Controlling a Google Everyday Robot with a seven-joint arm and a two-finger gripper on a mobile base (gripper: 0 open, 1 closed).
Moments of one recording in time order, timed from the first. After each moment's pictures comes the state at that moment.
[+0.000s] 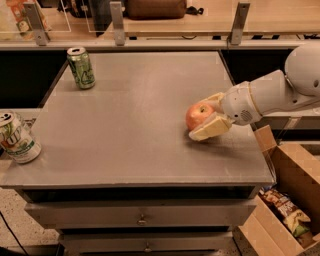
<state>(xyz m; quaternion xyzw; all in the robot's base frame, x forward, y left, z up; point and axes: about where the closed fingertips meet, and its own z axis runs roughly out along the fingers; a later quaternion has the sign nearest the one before) 0.547 -0.112 0.831 -0.57 0.71 0.24 0.35</state>
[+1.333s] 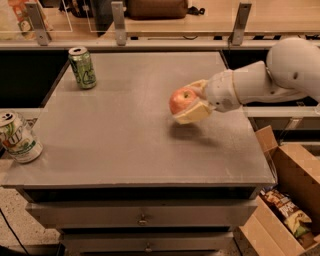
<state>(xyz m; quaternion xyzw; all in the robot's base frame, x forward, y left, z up) 0.586 -0.070 0.853 -0.58 0.66 0.24 0.42</state>
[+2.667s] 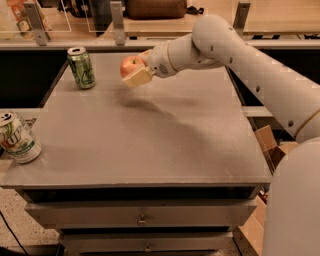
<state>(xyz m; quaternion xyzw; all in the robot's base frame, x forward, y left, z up) 0.718 0.071 0.881 -0.56 0.65 0.25 0.46</state>
